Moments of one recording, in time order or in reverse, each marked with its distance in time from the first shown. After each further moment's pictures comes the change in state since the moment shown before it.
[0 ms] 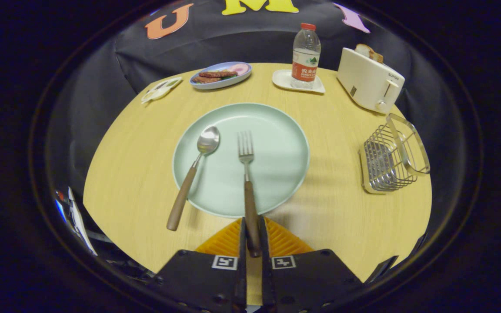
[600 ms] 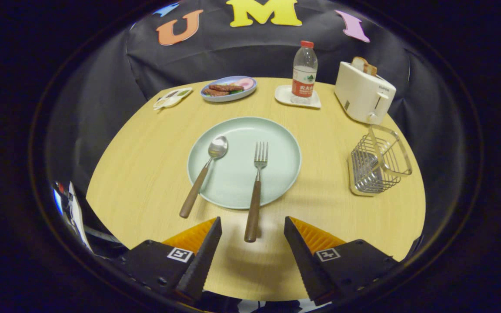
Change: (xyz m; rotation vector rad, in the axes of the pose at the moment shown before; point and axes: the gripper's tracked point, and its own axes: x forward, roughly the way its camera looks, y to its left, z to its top) arm -0.021 -0.001 -0.003 -0.002 -0.083 0.005
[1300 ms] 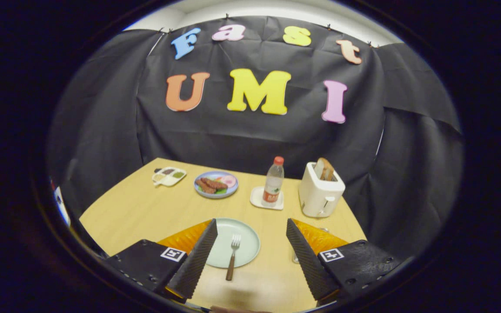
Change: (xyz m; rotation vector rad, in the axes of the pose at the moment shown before) arm -0.146 -0.013 0.103 -0.112 -0.526 -0.130
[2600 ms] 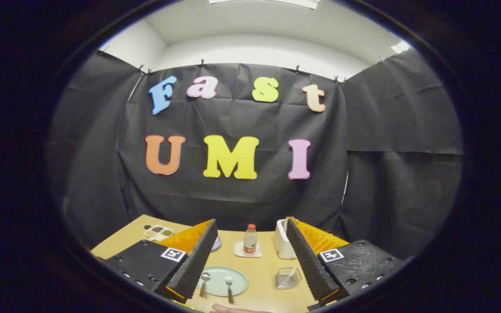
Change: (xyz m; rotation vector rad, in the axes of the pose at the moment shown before) arm -0.142 -0.034 0.167 0.117 -0.405 -0.185
